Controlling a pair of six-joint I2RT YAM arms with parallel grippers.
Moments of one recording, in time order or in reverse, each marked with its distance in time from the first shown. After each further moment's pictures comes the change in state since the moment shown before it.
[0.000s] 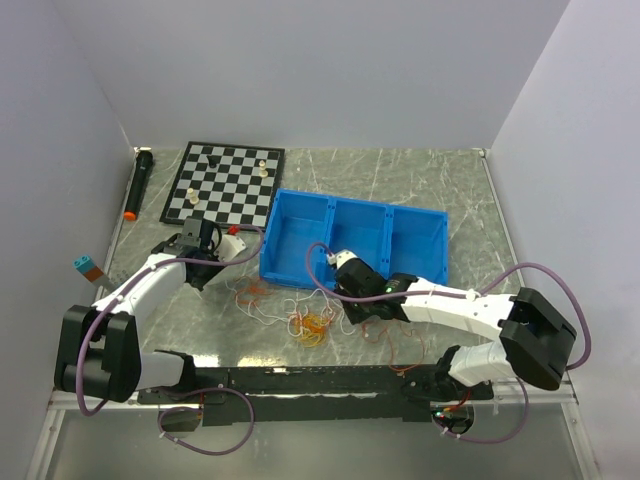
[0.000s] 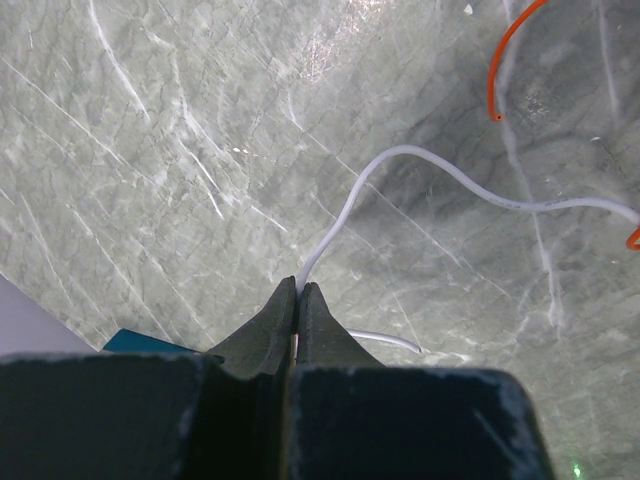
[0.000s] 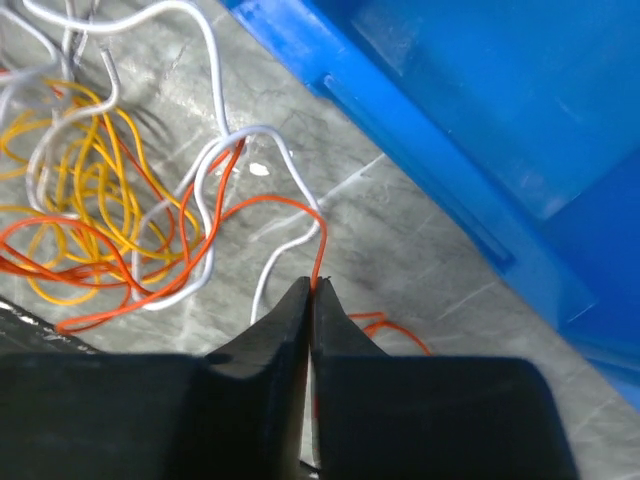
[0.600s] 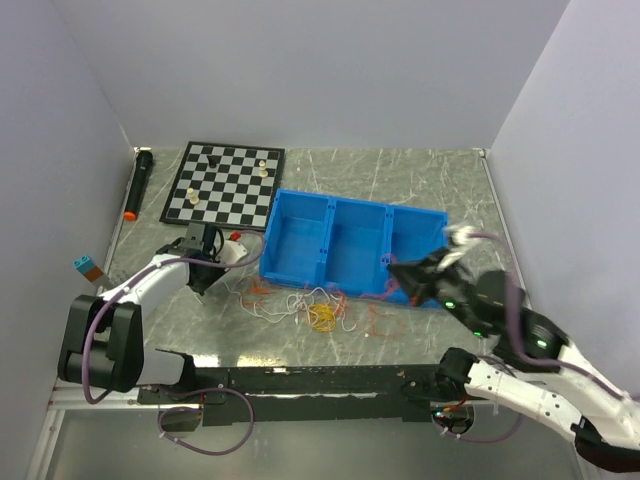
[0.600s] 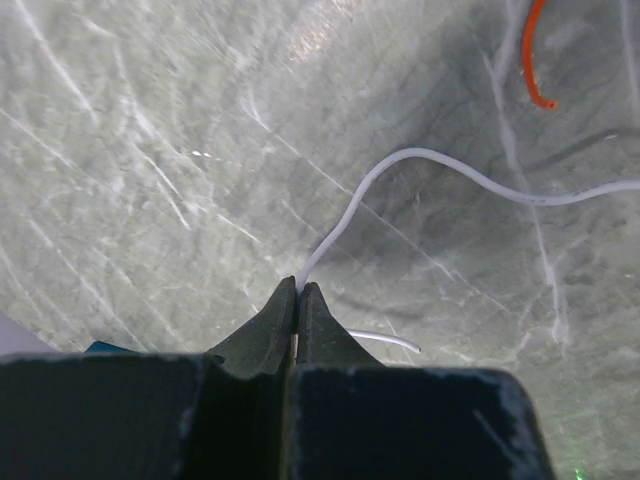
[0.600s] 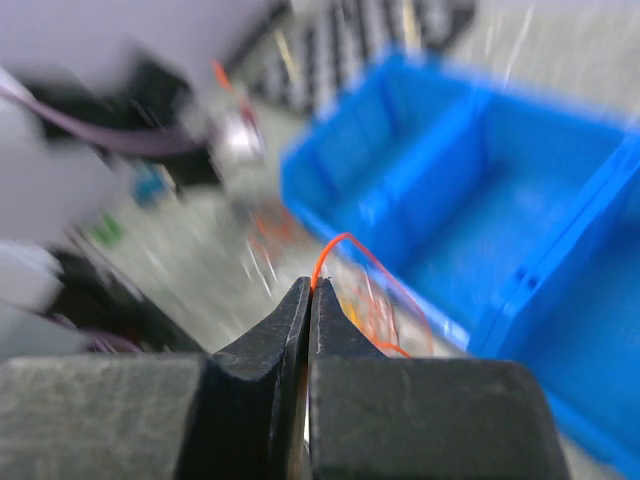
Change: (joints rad) left arm 0.000 0.046 -0.037 0.043 -0.004 0.005; right arm -0.003 -0.800 0.124 -0.100 0.135 0.043
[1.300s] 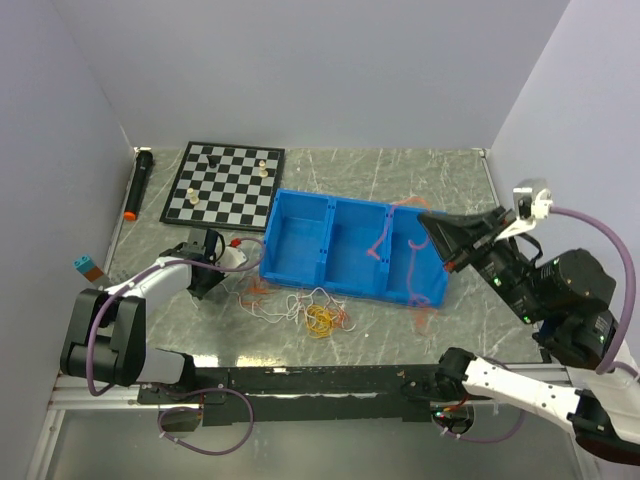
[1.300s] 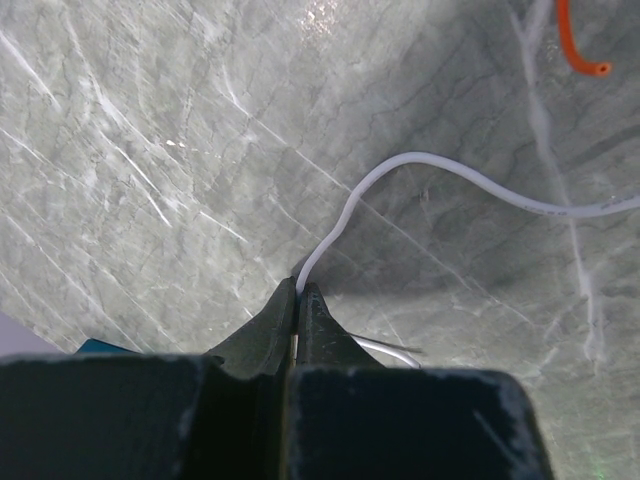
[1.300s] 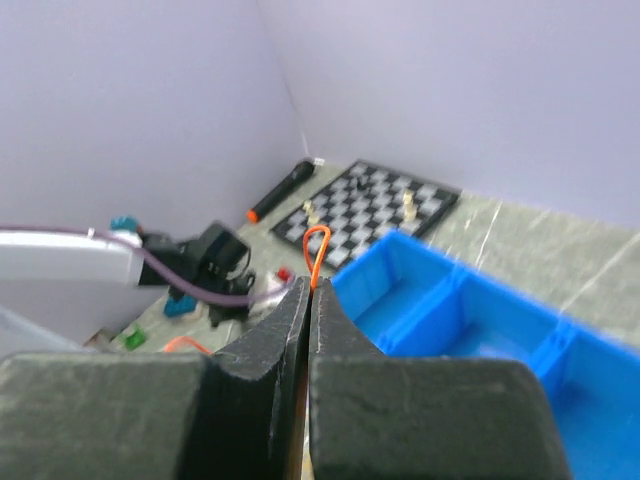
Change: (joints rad) left arm 0.000 0.034 -0.052 0.054 -0.050 0.029; right arm 0.000 0.086 0.422 0.023 0.043 -0.181
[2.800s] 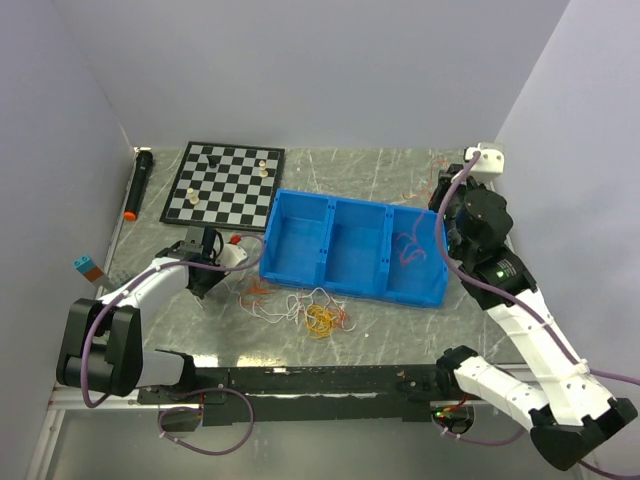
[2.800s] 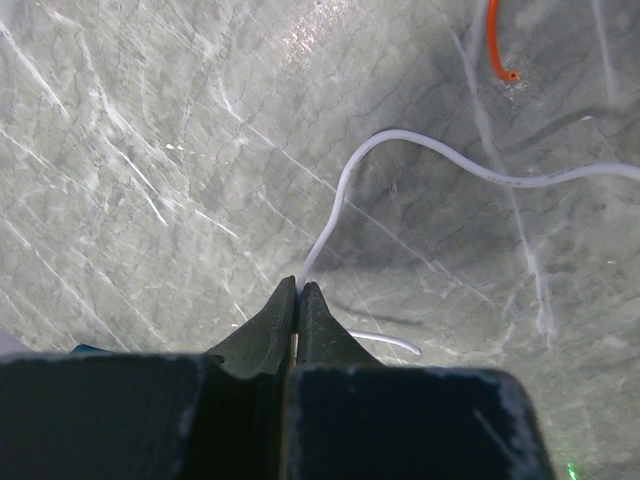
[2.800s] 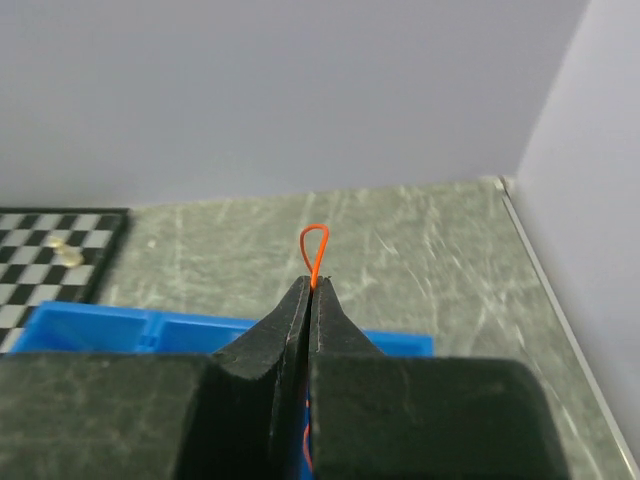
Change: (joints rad) left arm -0.001 -0.051 0.020 -0.053 0.069 -0.024; right arm -0.467 0.276 -0.154 0.315 0.231 -0.195
